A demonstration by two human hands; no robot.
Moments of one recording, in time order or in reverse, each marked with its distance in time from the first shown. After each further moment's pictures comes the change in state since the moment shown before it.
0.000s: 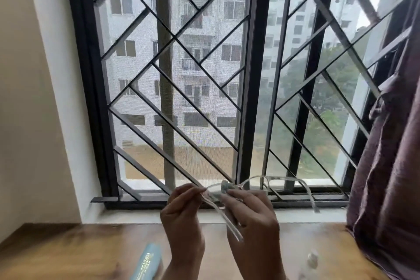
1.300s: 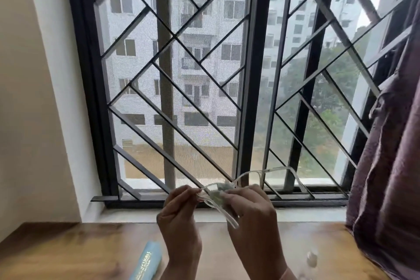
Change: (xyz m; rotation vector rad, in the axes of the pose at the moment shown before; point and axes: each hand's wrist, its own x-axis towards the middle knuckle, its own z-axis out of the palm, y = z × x) left_hand 0.002 -0.006 -0.010 -0.051 0.059 -0.040; right_hand 0.010 0.001 -0.001 -0.018 -0.102 0.024
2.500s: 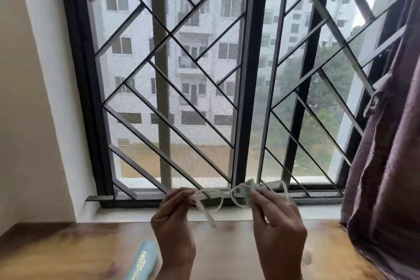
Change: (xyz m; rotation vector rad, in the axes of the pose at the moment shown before) left_hand 0.000 -0.003 -0.005 0.057 0.026 0.015; right_hand -0.019 0.034 -0.011 -0.029 0.292 0.115
